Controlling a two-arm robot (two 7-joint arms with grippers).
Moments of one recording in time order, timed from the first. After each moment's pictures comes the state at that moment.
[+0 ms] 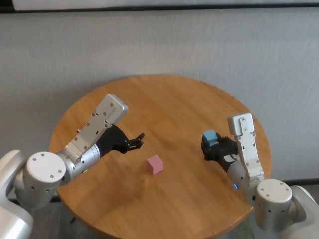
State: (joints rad) left arm -0.34 0.29 0.43 -1.40 0.06 0.18 -0.33; right arm 0.27 0.16 -0.31 -1.15 0.14 0.07 0.05
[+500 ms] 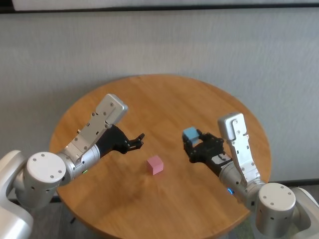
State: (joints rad) left arm -0.34 0.29 0.43 -1.40 0.06 0.18 -0.33; right arm 0.22 0.18 -0.33 -1.28 0.13 0.07 0.17
